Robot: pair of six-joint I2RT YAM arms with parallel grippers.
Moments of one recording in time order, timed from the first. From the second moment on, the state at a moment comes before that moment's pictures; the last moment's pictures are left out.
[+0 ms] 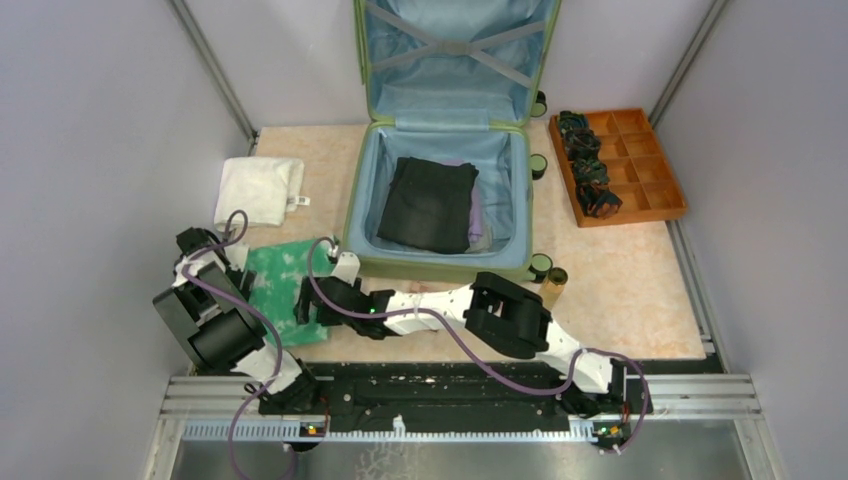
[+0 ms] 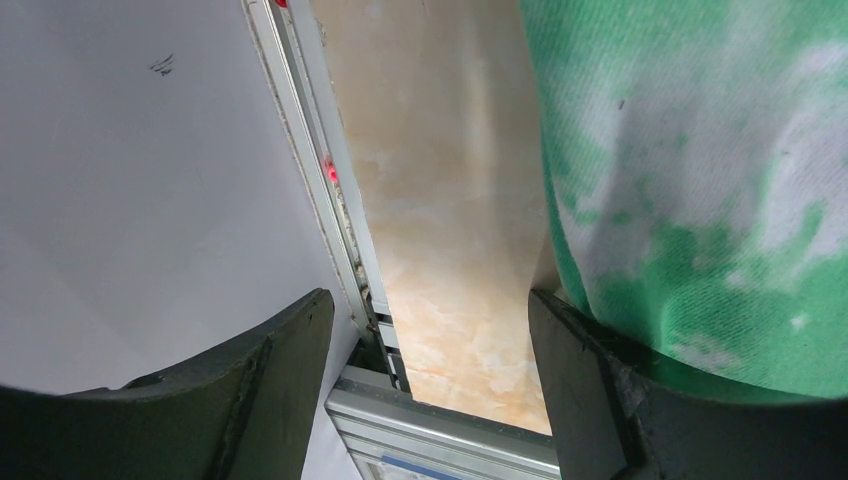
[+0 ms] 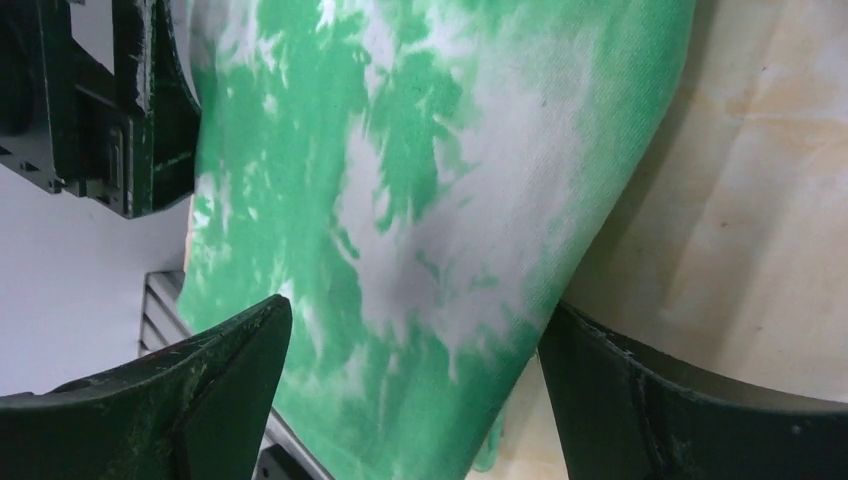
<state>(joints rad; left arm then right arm) 0.68 1.57 0.84 -0.53 -0.13 0.78 1.33 2.35 1.74 0.02 0.34 1.05</state>
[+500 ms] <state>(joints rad) 0.67 1.55 0.81 -0.51 -0.12 0.83 1.33 2.33 1.62 0.22 0.33 1.00</state>
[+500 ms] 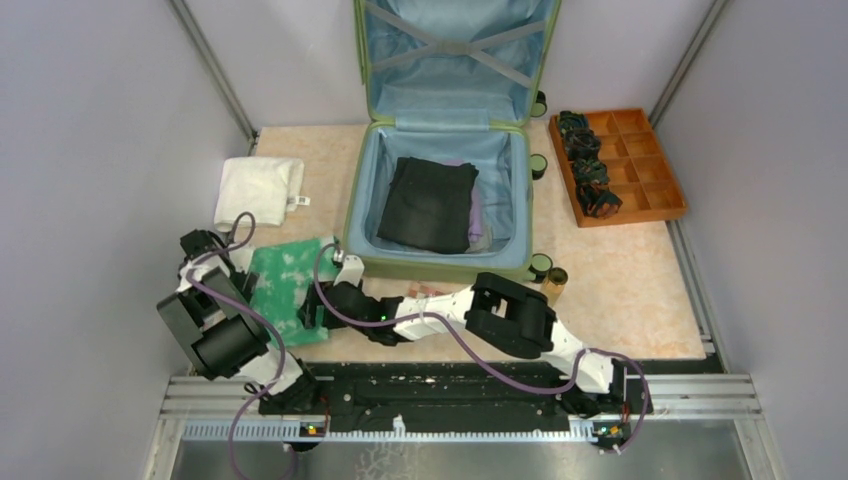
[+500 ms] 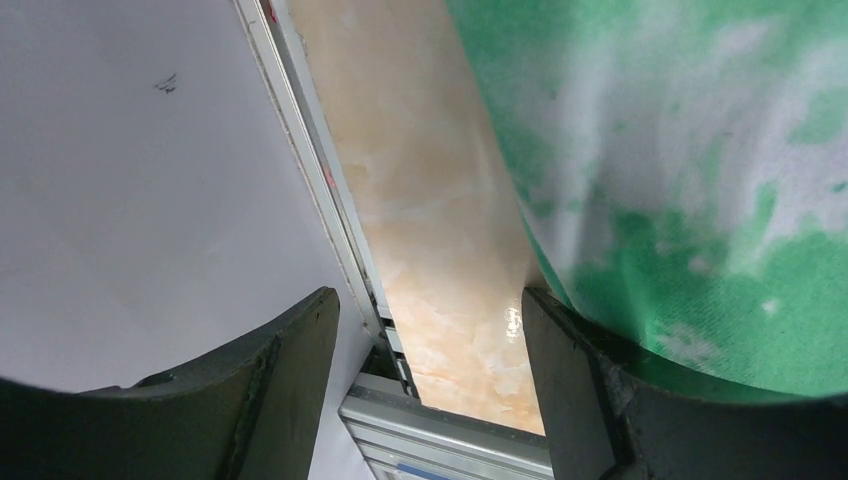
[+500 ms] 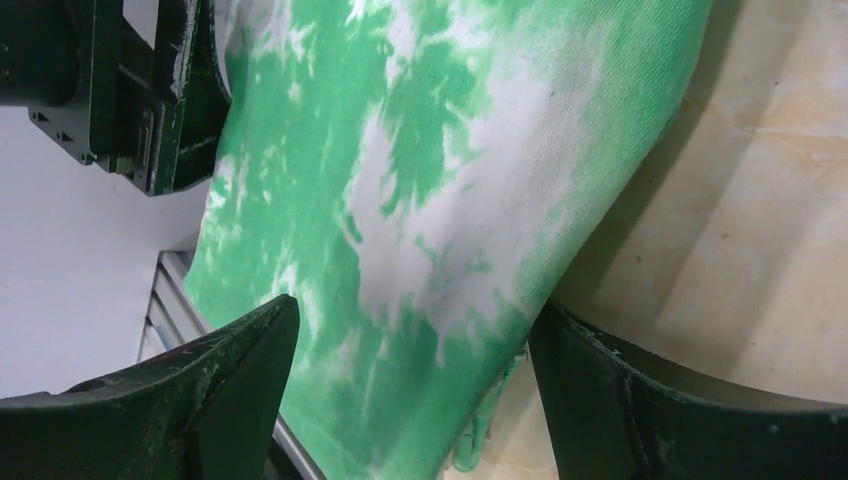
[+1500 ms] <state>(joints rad) 0.81 1.51 0.87 -0.67 0.01 0.83 1.33 2.18 1.60 0.14 0.15 0.59</state>
